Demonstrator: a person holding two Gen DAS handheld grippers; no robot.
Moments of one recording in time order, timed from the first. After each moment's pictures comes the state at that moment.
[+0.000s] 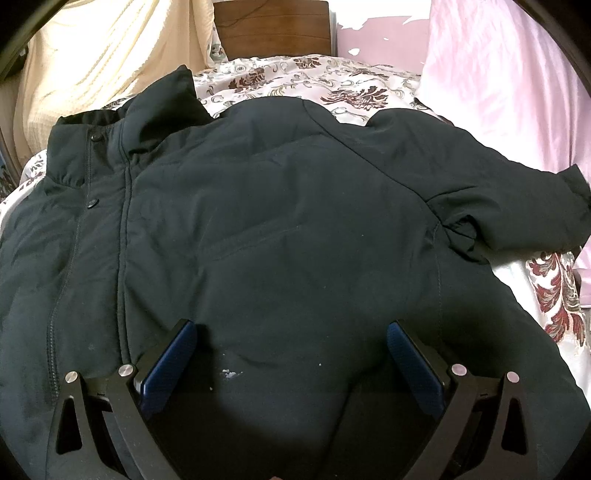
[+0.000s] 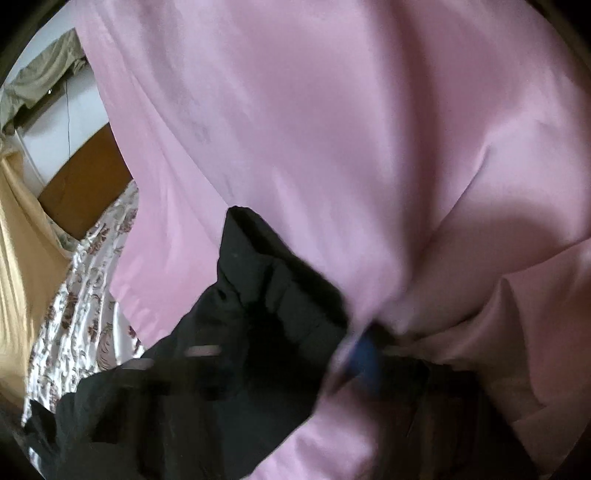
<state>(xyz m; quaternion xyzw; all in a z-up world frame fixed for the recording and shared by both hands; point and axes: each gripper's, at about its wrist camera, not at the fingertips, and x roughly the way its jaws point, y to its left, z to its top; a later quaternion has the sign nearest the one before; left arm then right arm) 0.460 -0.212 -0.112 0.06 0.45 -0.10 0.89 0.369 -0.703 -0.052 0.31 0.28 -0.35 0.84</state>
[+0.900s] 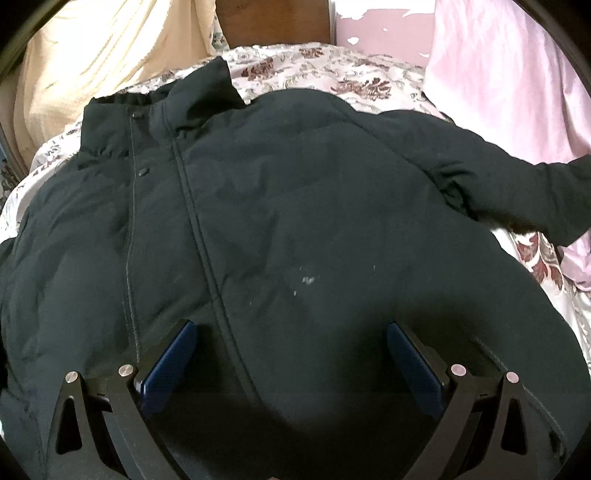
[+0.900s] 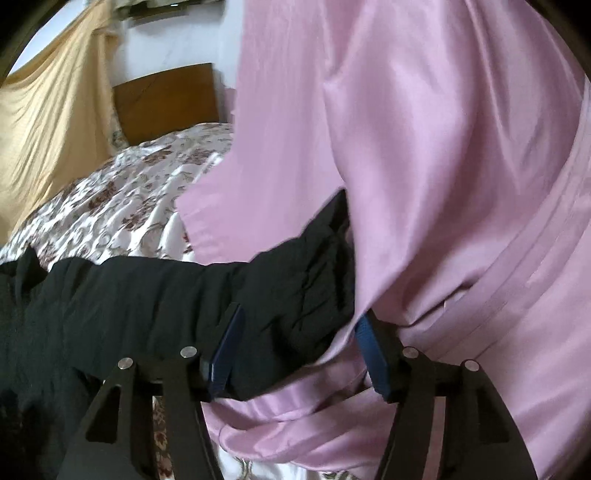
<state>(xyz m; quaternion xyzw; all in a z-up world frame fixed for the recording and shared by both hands) 0.431 -0.161 -0.090 0.07 0.47 -0.11 0.87 0.315 -0.580 0.025 0.07 0.33 -0.27 0.90</state>
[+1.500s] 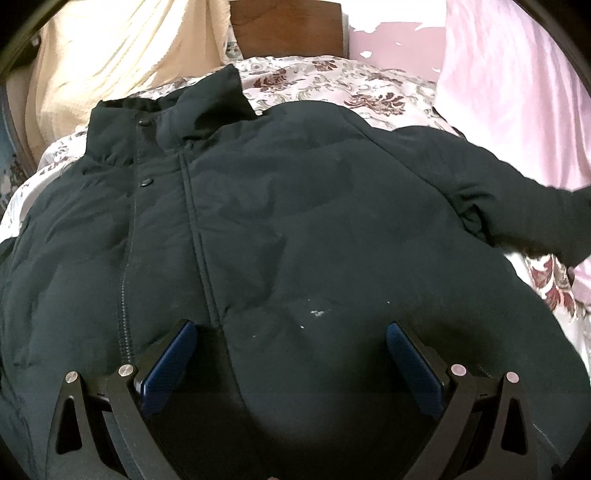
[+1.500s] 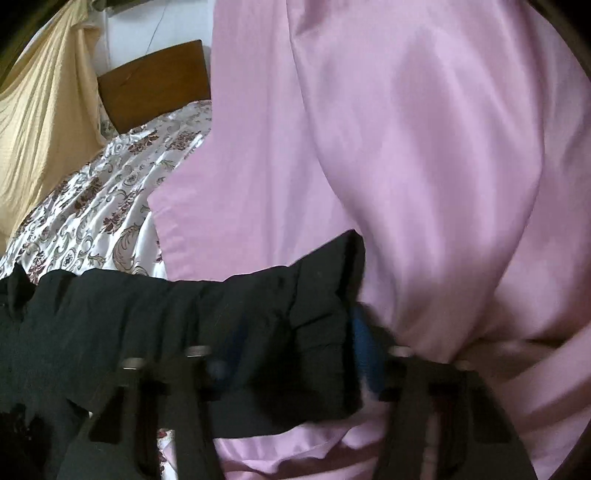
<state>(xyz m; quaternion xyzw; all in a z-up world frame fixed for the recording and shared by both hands) 0.437 -0.157 -0.094 0.05 0.45 -0.09 0.89 0.355 -0.645 0.012 0.11 0.37 -0.26 0.88</state>
